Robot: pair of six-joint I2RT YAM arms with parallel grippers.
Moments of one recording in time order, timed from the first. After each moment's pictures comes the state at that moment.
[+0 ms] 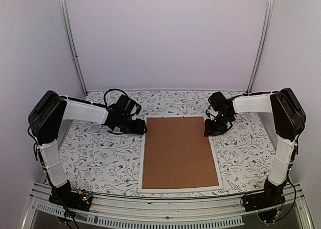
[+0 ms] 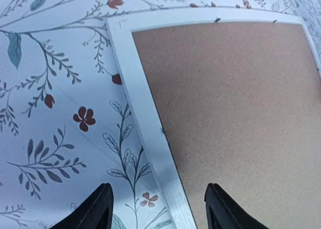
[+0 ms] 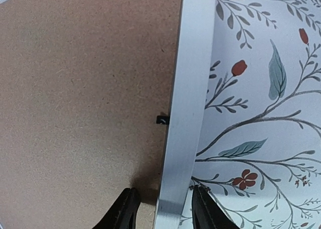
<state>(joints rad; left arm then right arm) -0.61 1.89 1.11 -0.17 0.06 -0.41 0.47 1.93 1.26 -0.59 -0.07 0.33</state>
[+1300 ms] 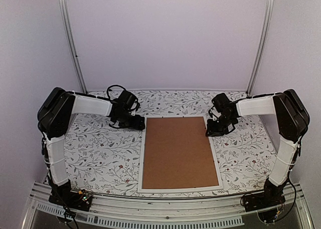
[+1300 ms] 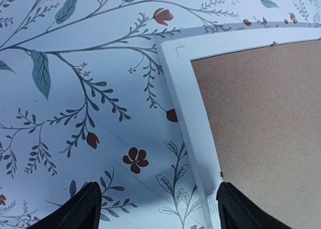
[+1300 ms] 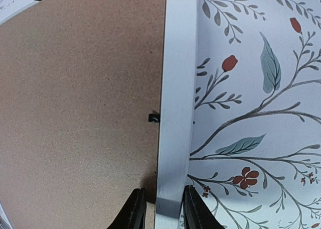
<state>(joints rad) -0.54 2.02 1.30 -0.31 0.01 -0.32 0.45 1.88 1.16 -0.48 -0.13 0.40</state>
